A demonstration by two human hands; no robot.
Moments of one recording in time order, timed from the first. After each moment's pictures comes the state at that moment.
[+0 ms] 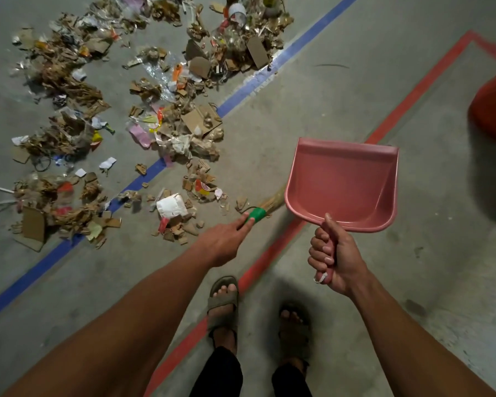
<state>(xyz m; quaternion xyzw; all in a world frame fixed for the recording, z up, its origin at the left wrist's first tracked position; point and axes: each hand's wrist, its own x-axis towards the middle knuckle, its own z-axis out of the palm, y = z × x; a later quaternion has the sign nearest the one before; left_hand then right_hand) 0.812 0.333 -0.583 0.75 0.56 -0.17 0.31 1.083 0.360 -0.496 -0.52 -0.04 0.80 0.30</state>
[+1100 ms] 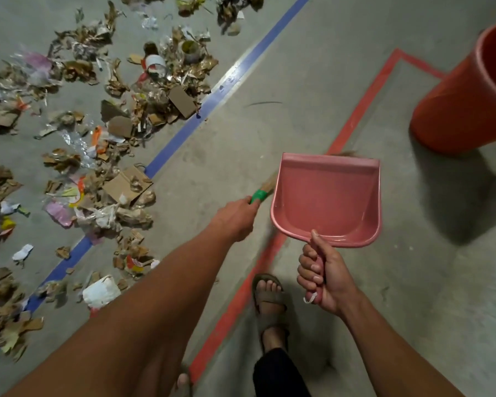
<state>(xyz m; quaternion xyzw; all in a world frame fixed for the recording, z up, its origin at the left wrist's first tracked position) 1.006 0.648 -0.612 0.76 0.57 -0.15 0.28 1.222 0.543 -0.532 -0.51 0.00 0.79 0.35</state>
